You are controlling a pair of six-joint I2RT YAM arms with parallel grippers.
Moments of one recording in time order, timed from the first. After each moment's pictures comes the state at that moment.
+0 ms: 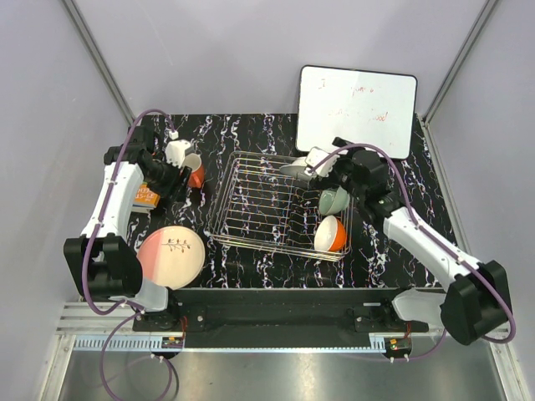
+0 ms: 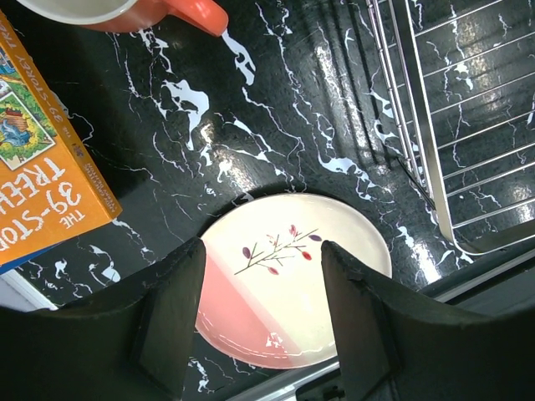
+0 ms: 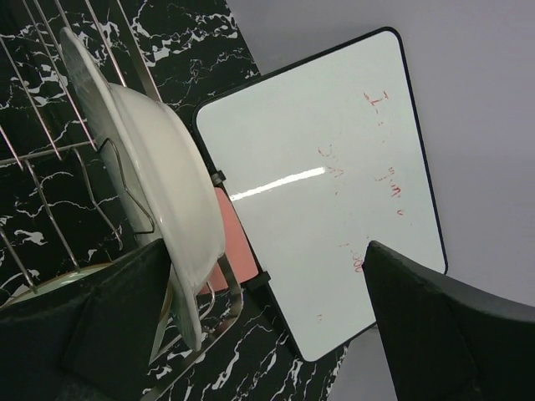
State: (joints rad) left arm 0.06 1.48 1.37 -1.07 0.33 0.51; right arm 0.45 1.25 0.89 0.10 -0.04 -0.92
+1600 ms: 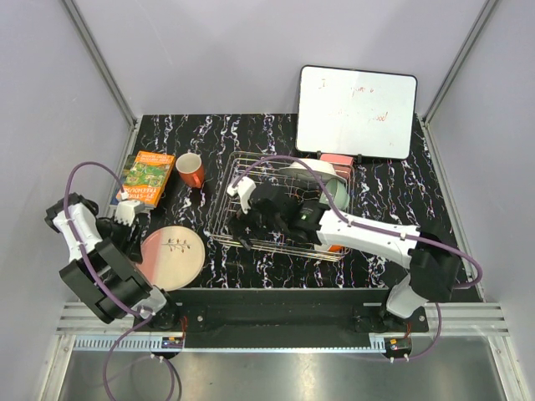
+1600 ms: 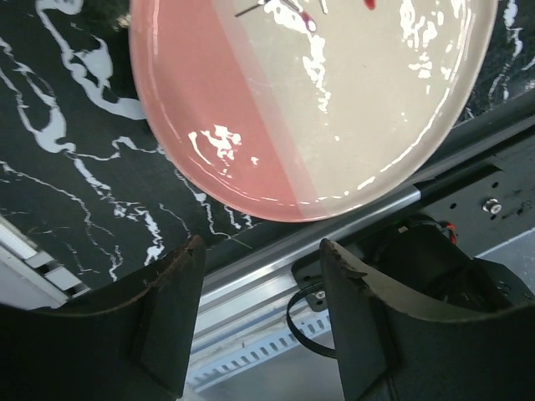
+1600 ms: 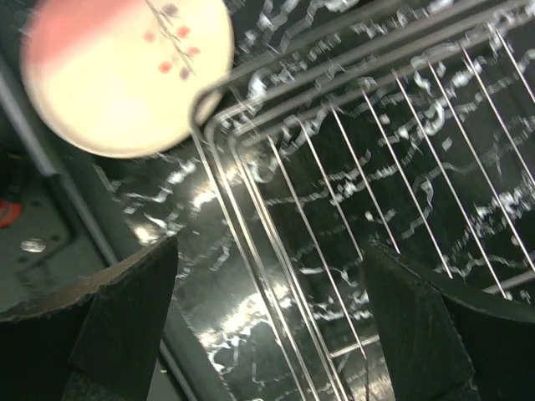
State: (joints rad) left arm 0.75 1.36 1.01 -1.32 0.37 1.11; right arm 1.05 1.60 1.26 -0.26 -0.03 0.12
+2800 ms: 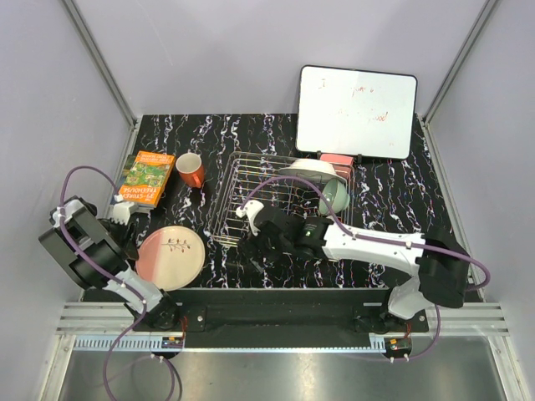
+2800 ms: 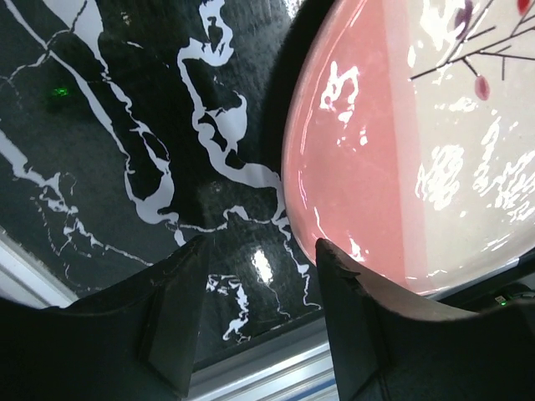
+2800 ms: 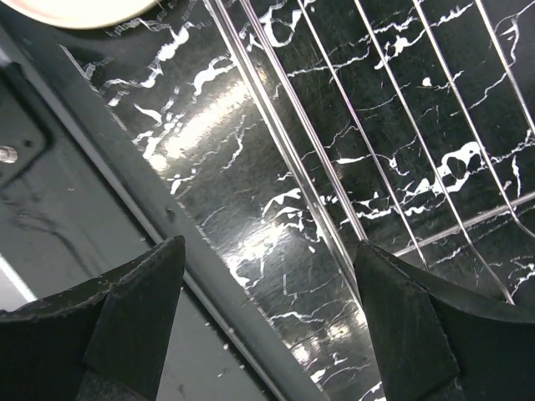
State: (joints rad) left arm 0.79 1.65 1.01 -1.01 0.37 1.08; right arm 1.14 1.54 1.10 -0.39 0.03 0.24
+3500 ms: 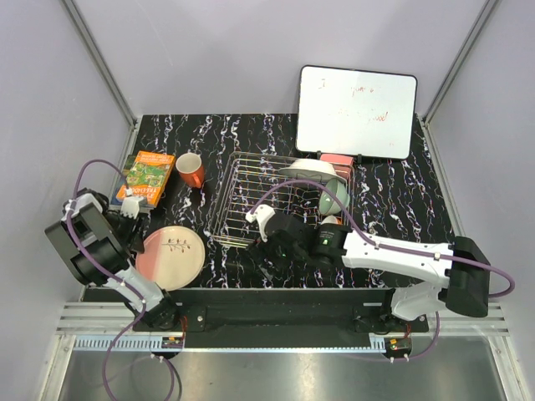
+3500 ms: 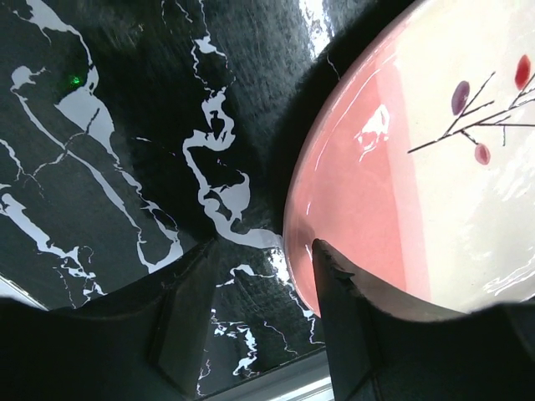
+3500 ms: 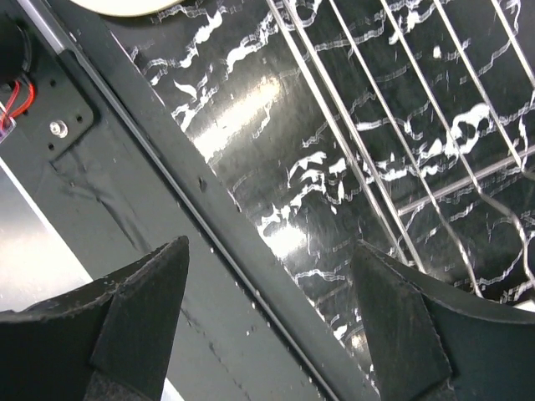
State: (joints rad) left arm 0.67 1.68 1.00 -0.92 0.35 0.99; right arm 1.20 1.39 1.07 -0.47 0.06 0.32
